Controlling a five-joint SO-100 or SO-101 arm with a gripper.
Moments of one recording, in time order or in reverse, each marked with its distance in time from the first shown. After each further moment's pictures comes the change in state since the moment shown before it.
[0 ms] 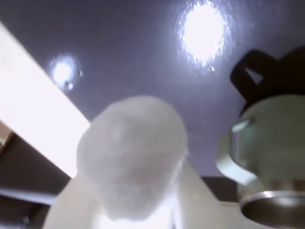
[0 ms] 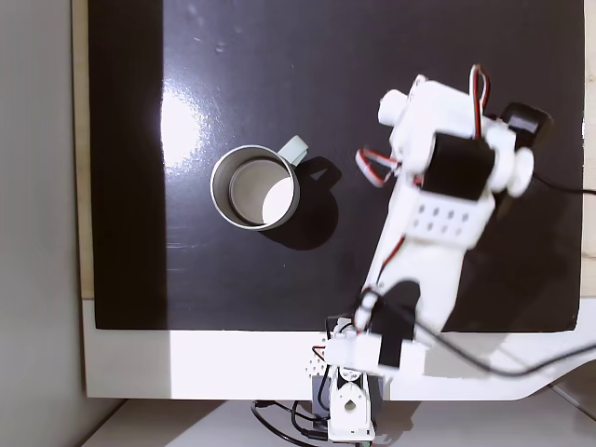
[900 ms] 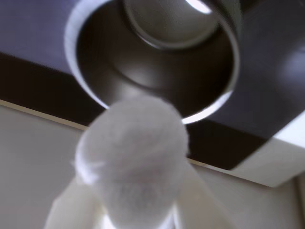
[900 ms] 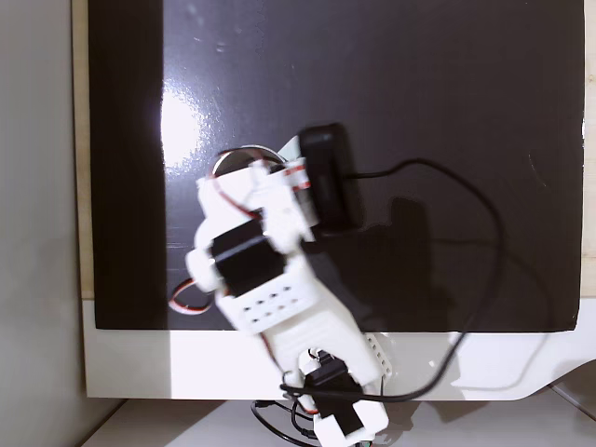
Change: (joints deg) arm -38.7 17.8 23.5 0.1 0.9
